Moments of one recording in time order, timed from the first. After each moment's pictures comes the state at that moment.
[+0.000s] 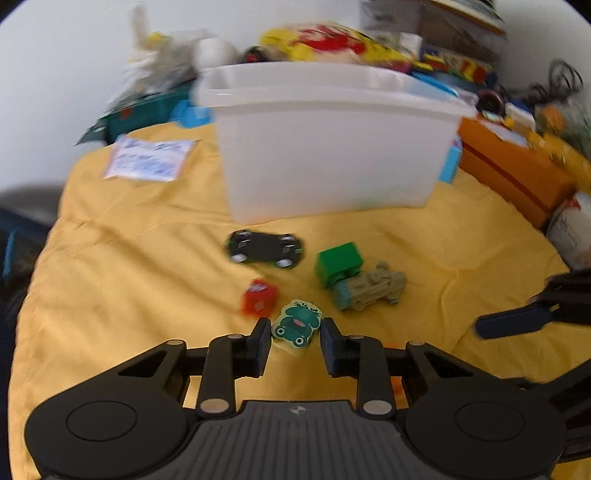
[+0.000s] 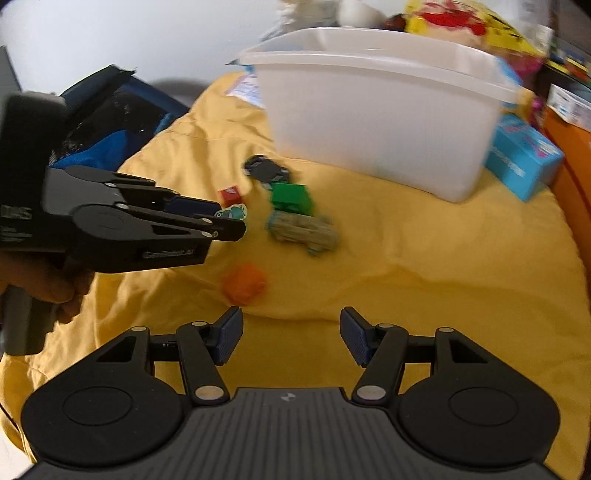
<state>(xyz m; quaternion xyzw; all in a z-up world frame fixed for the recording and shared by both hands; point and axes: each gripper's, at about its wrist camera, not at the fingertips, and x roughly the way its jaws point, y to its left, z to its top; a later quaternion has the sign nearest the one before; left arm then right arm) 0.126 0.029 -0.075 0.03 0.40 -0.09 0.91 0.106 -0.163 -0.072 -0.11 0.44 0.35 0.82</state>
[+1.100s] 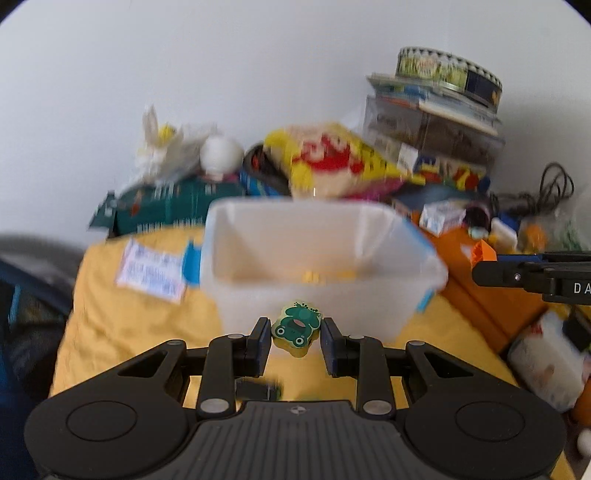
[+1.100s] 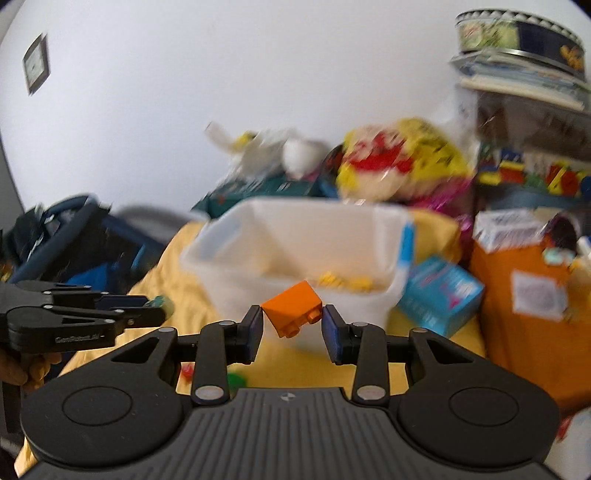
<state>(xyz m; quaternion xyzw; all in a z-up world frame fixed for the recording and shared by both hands) 0.166 0.015 0.050 -0.02 0.31 -0.10 0.95 0.181 -0.227 0.048 -0.02 0.30 0.32 0.90</state>
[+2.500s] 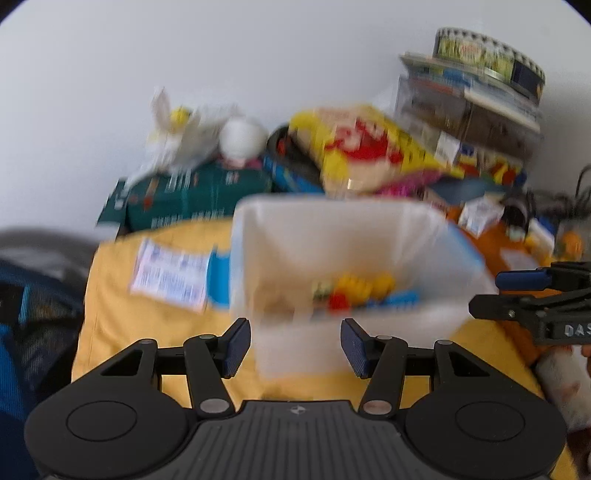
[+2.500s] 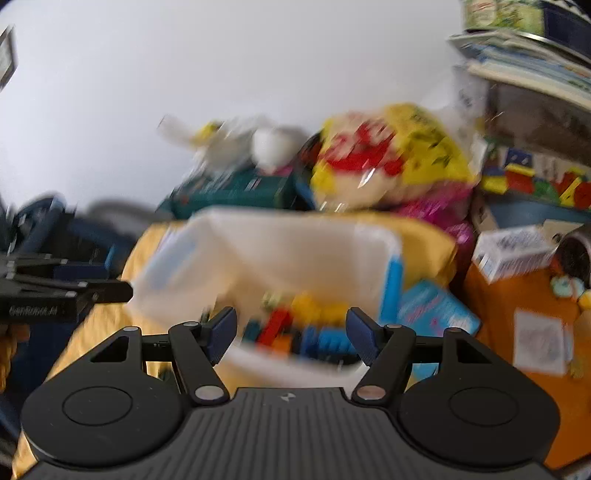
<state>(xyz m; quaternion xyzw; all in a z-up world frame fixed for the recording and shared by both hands) 0.212 0.033 0.035 -0.01 0.37 -0.07 0.93 0.249 -0.198 0.037 -0.05 0.35 0.30 0.88</state>
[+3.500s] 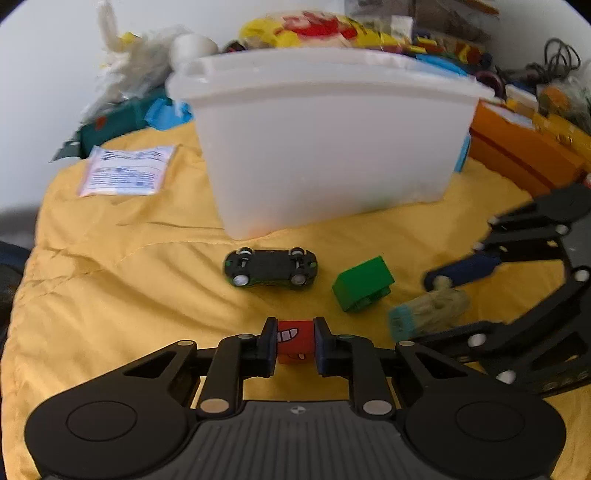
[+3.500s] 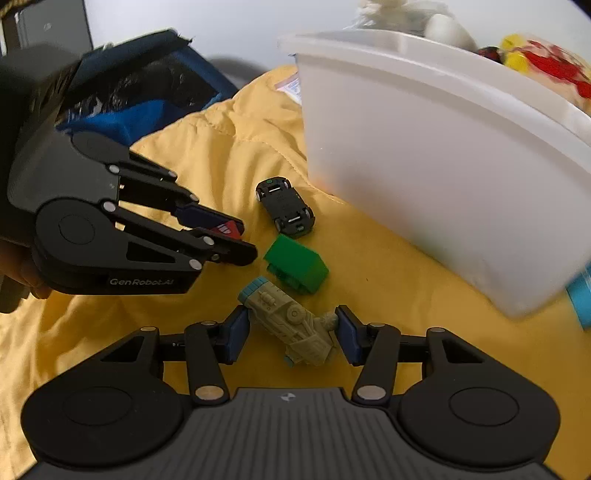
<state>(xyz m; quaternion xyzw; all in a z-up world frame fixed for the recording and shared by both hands) 0.165 0.023 -0.094 0.07 0.40 -0.11 0.91 0.170 -0.125 -0.098 -0.18 0.39 0.45 0.79</state>
